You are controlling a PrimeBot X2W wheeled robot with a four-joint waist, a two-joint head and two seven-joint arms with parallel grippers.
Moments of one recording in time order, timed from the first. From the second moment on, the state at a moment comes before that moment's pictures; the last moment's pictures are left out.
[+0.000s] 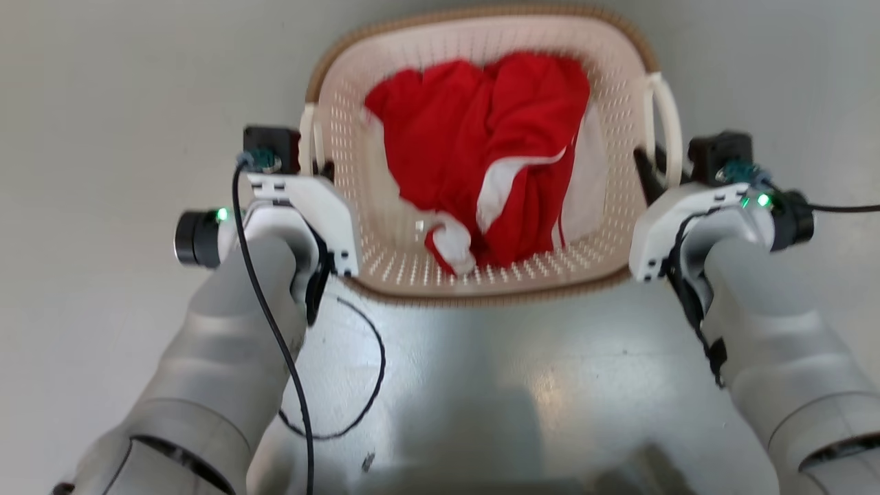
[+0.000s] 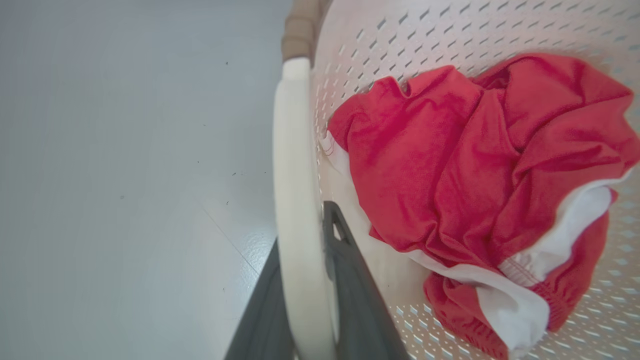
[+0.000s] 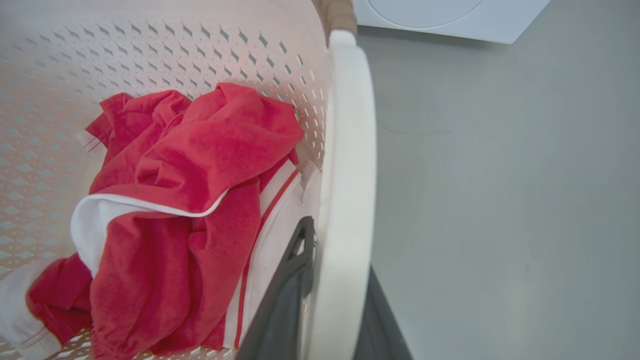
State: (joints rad) left arm -1.04 0.02 -0.71 1.28 -0.76 0.04 -0.16; right arm -0.98 -0.08 0.18 1.26 0.10 0.12 -0.22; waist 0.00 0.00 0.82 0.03
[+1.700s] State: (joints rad) left arm -0.50 0.04 -0.82 1.30 -0.85 0.01 0.02; right arm -0.50 -0.07 0.80 1.17 0.68 0.11 0.16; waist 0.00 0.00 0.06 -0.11
